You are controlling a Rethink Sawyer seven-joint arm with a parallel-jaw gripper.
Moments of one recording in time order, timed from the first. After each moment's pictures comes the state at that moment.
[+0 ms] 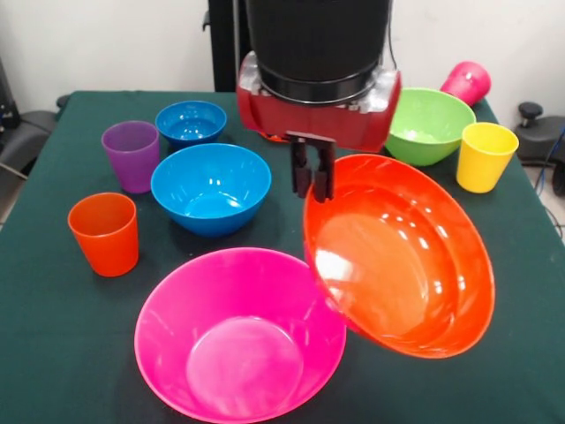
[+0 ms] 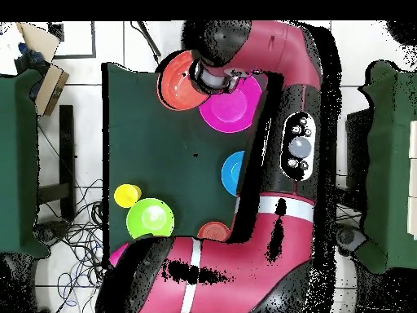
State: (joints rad) arm -0.22 -0.31 0.03 0.64 0.02 1.37 1.89
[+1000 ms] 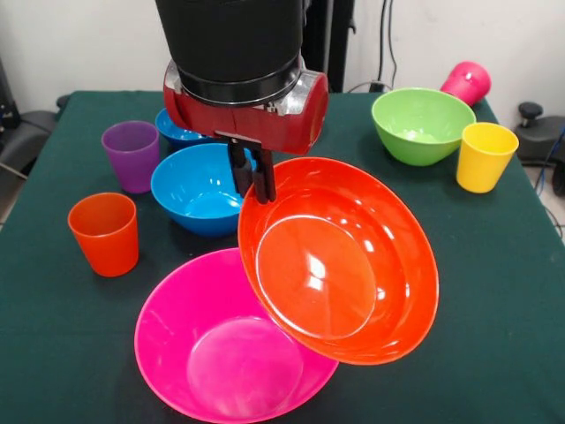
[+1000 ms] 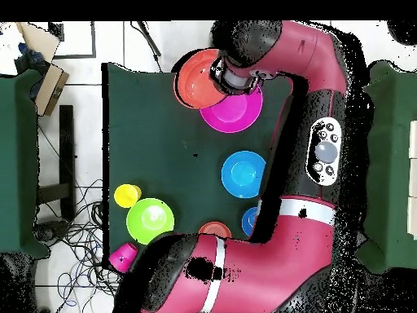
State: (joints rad) arm -0.28 -0.31 0.04 0.64 0.02 1.37 1.89
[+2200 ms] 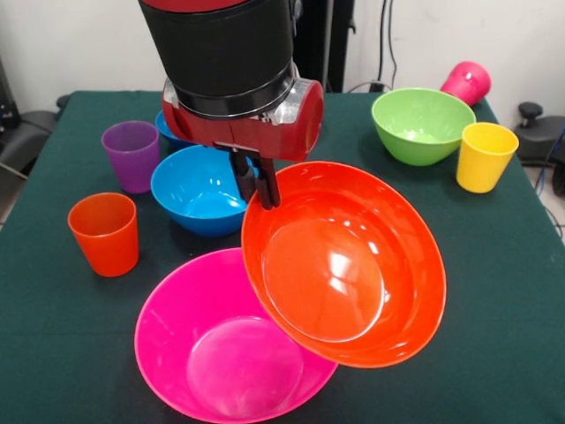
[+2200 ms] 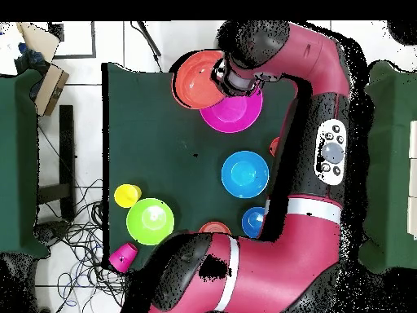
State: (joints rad) arm -0.31 -0.31 0.10 0.66 0.02 1.37 1.89
